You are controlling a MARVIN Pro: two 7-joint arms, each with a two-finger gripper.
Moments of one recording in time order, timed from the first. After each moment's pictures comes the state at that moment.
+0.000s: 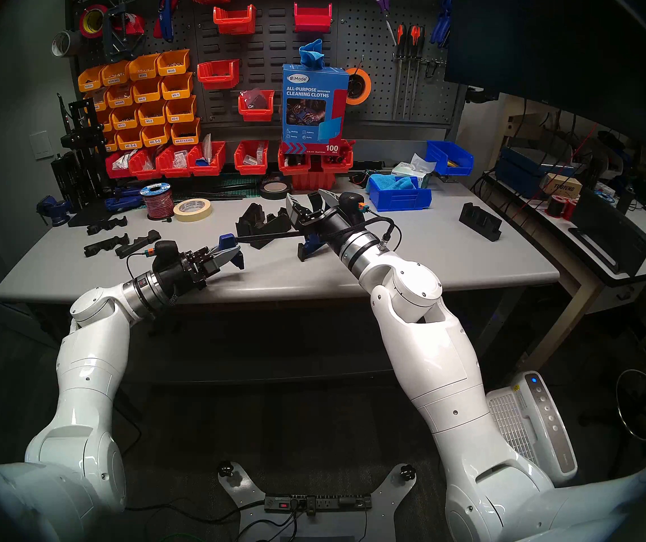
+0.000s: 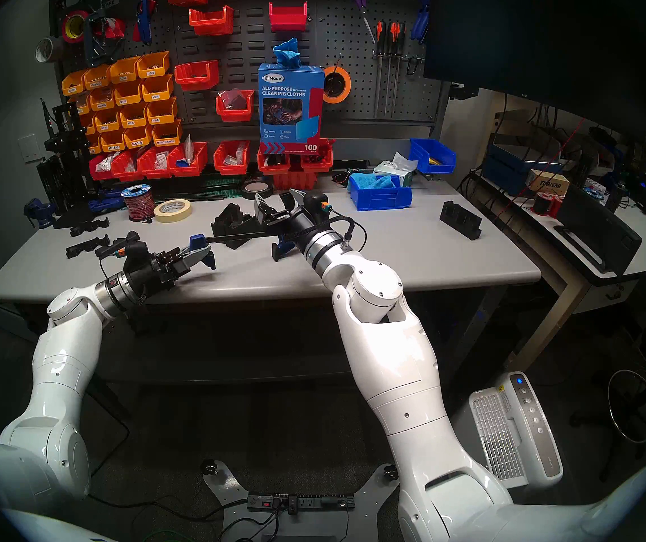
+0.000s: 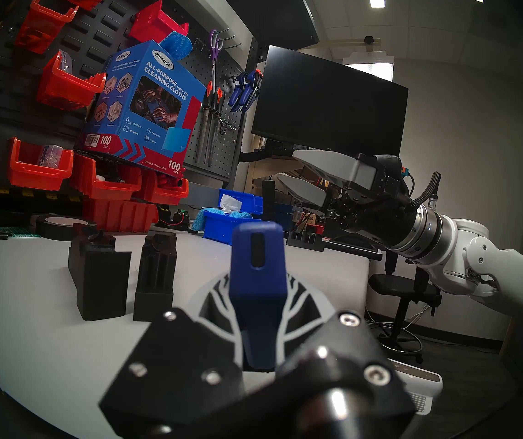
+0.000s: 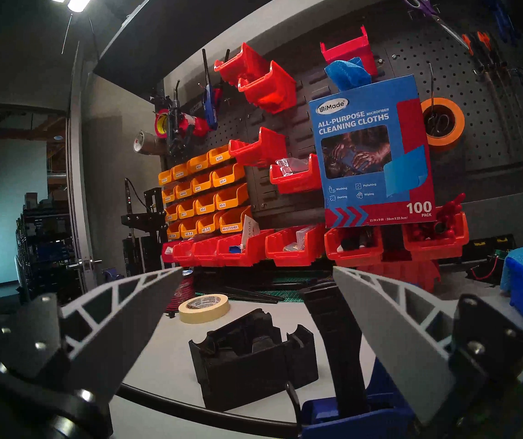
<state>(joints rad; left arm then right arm) 1.20 -1.20 -1.85 -1.03 -0.44 0.07 -1.42 -1.29 -1.58 1.30 -1.57 0.28 0.07 0.35</state>
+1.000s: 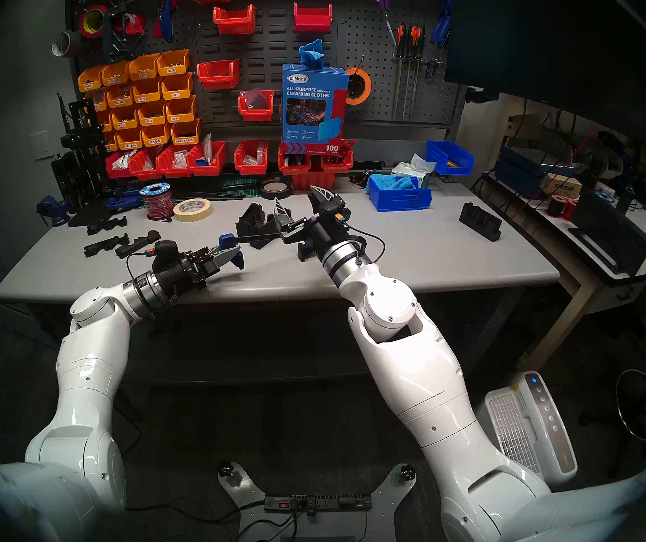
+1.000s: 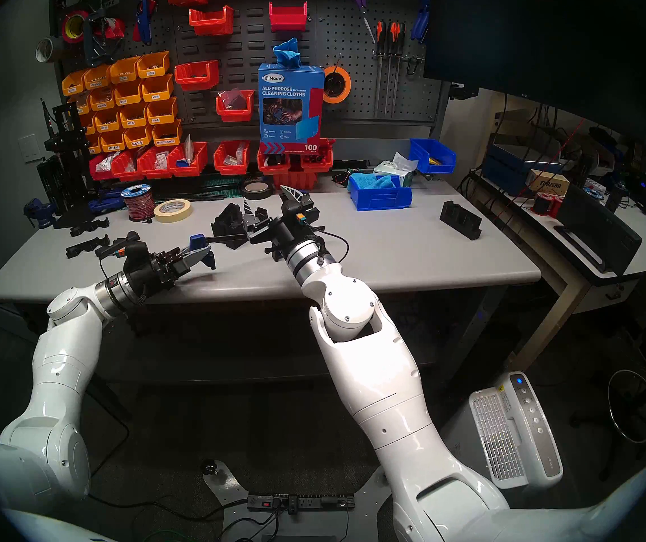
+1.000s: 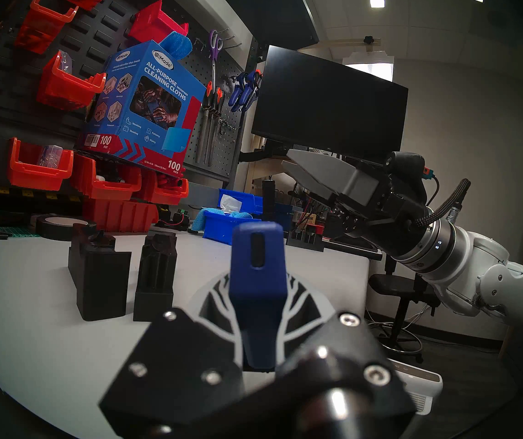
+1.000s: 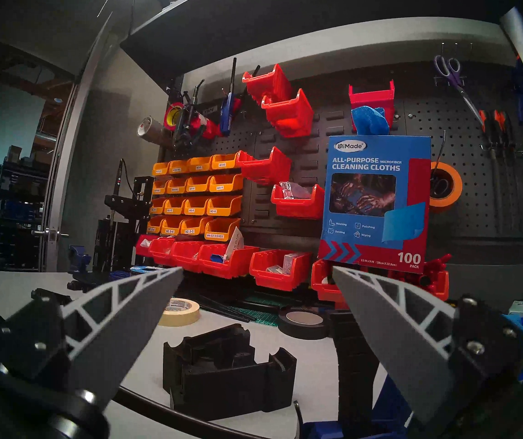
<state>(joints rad) 1.20 -1.20 -1.85 -1.03 -0.44 0.07 -1.42 -1.30 -1.59 1.20 -1.53 0.03 -0.15 0.19</state>
